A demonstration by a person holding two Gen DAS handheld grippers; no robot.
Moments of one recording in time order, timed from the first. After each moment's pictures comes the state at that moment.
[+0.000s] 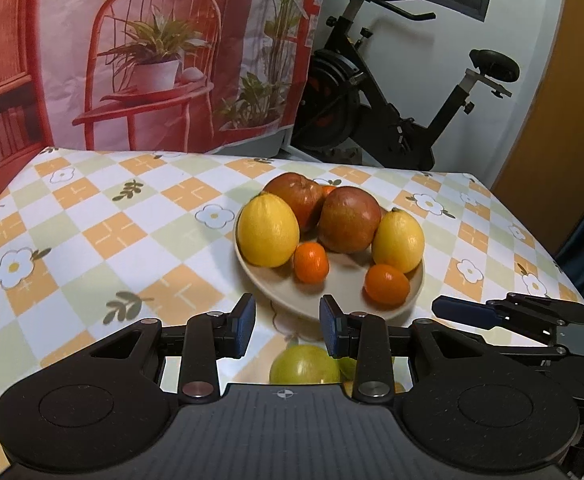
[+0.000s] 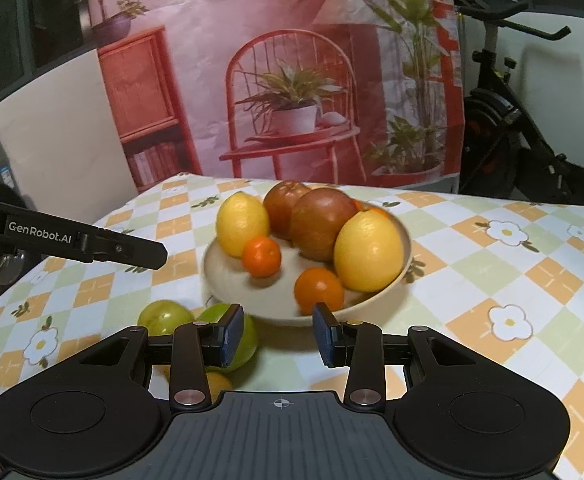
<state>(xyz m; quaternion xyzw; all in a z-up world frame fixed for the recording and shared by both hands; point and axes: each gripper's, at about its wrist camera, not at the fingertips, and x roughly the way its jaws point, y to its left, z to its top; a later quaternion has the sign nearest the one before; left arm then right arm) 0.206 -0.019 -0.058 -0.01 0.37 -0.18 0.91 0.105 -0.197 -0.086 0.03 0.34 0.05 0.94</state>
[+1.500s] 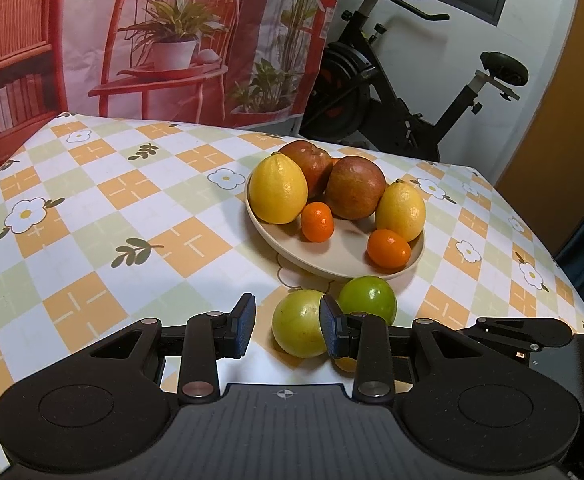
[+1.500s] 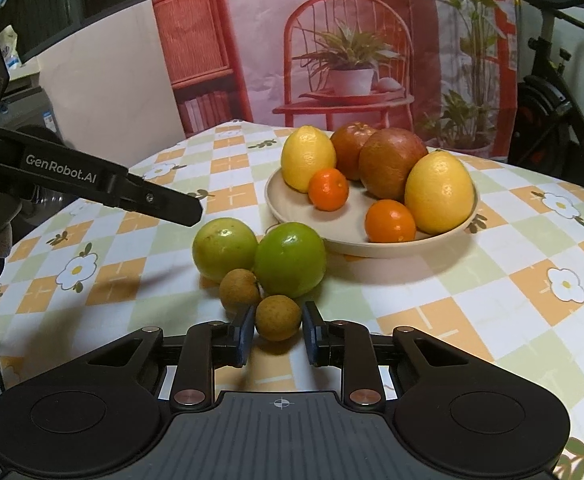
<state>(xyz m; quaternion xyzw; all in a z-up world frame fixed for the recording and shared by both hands) 0.180 -0.006 -0.072 -0.03 0.39 -0.17 0.91 0.089 -0.170 -0.110 0.00 0.39 0.12 0.91</state>
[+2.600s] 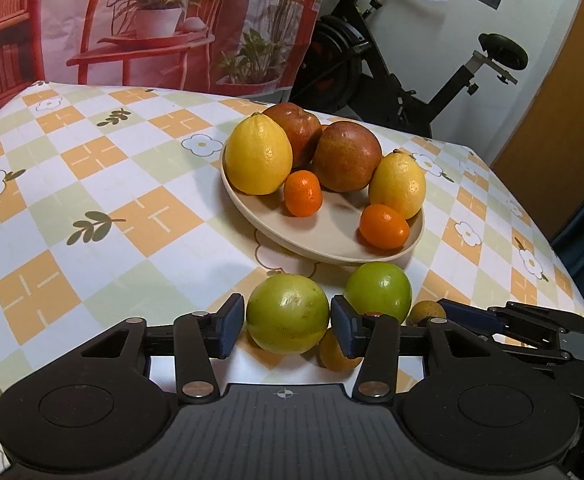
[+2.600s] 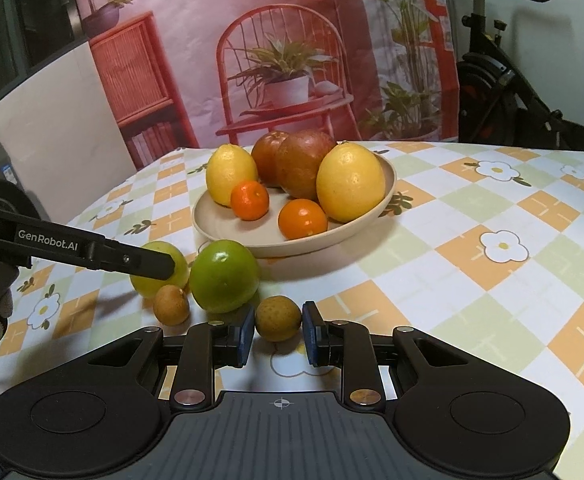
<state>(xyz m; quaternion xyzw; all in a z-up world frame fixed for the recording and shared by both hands) 0.199 -0.021 -0.099 -0.05 0.42 -0.19 0.89 0.080 -0.212 -0.113 0.06 0.37 0.05 0.93</state>
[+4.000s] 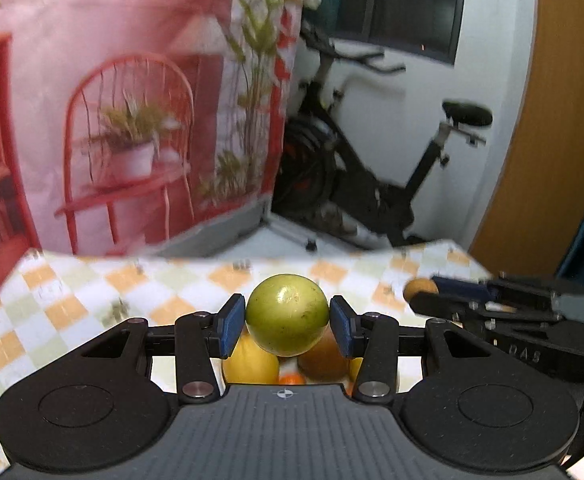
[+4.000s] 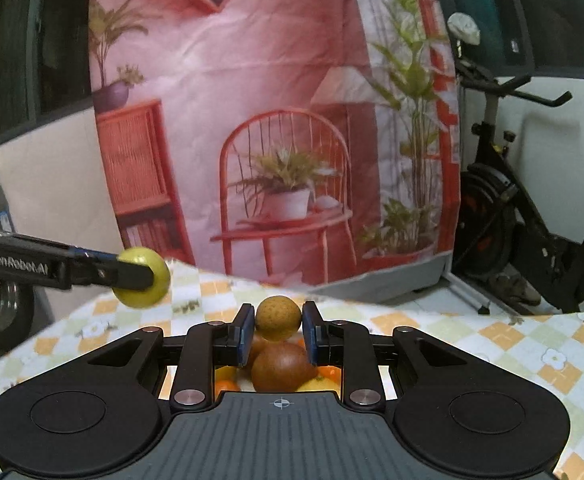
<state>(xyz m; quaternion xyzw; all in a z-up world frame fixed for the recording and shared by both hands) 0.240 -0.044 0.003 0.01 0.30 -0.22 0.93 0.160 -0.234 -0.006 0.01 0.26 0.06 0.96</state>
